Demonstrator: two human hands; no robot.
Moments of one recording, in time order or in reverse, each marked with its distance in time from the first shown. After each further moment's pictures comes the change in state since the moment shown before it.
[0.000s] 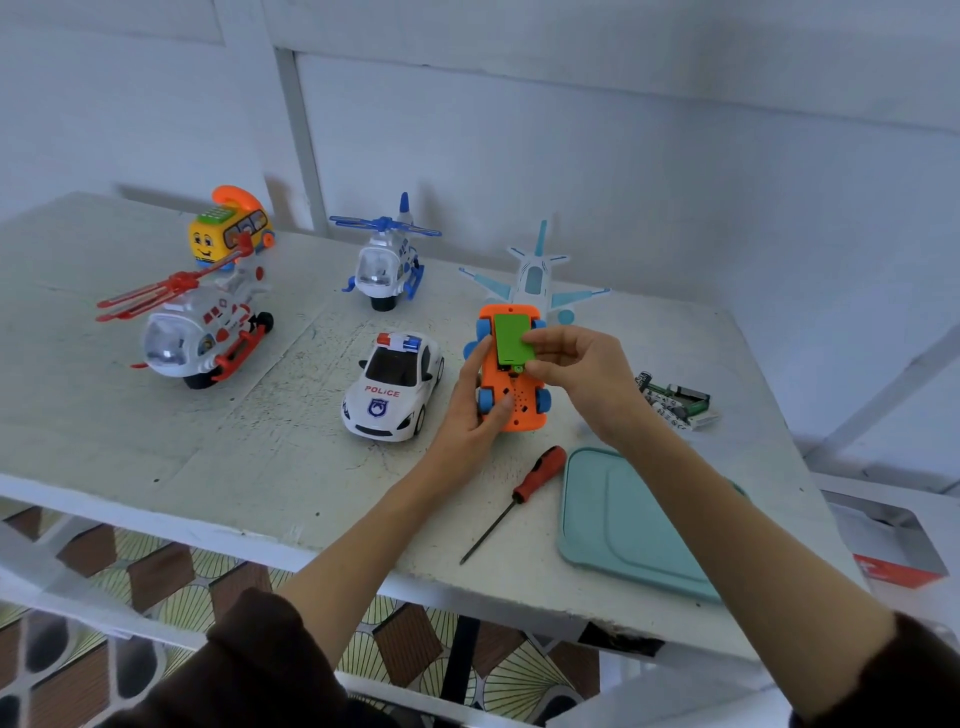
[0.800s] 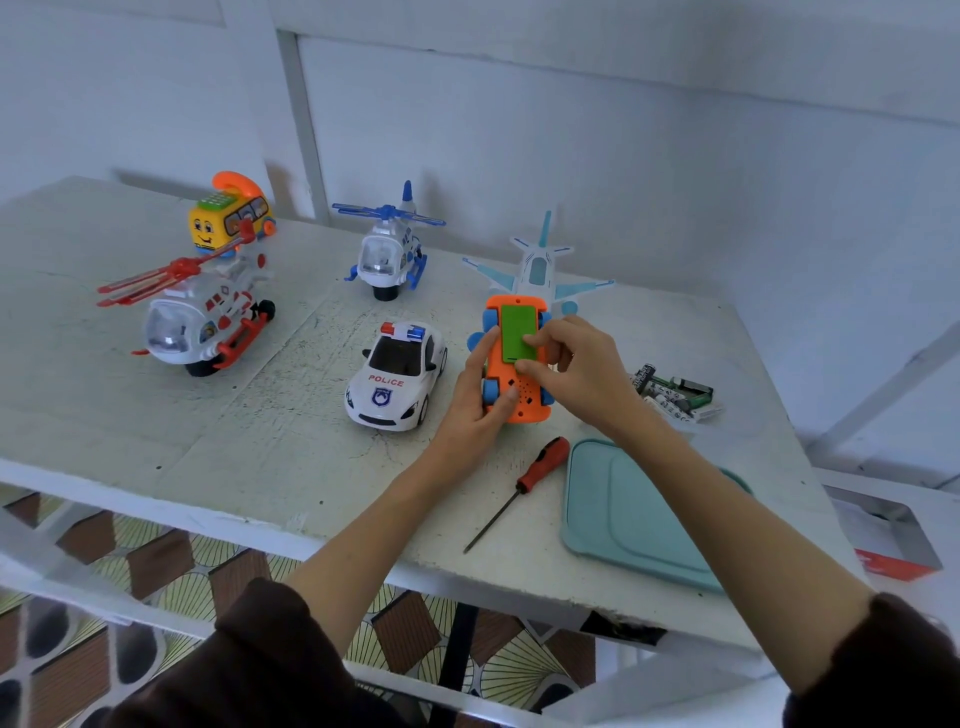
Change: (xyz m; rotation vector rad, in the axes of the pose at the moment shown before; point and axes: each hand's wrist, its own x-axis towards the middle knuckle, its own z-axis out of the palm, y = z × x) left_hand 0.000 0.000 0.001 -0.005 0.005 -0.007; right_hand 0.007 0.015 0.004 -0.539 0.047 -0.369
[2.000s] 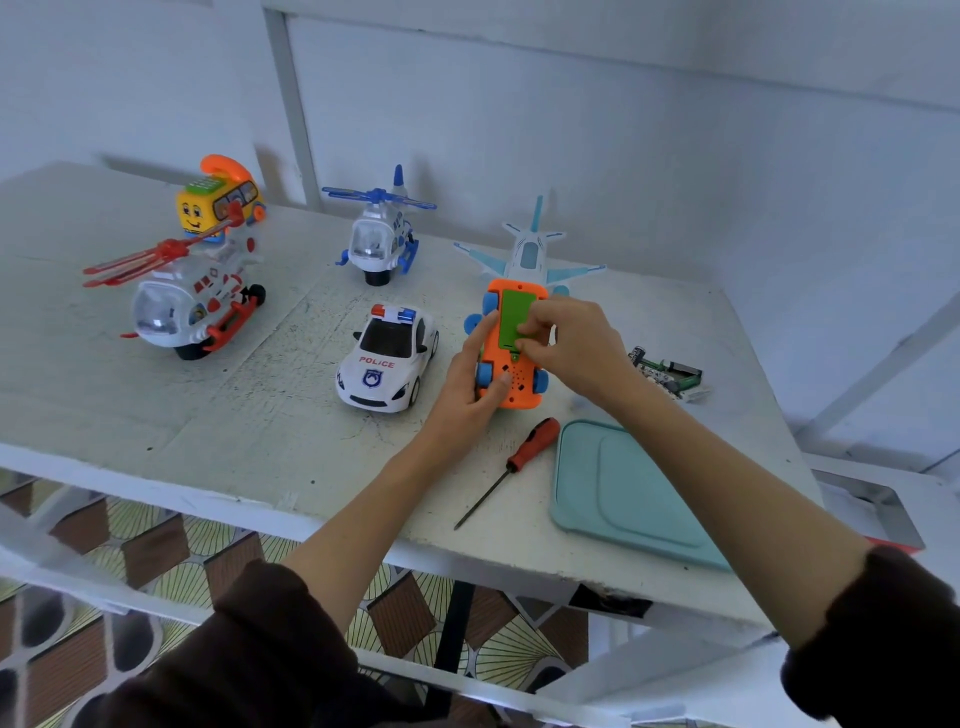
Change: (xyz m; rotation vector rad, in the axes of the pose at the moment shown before) left_hand 0.000 -0.009 0.000 0.100 0.002 0.035; right_hand 0.004 -0.006 -0.011 -0.199 -0.133 0.019
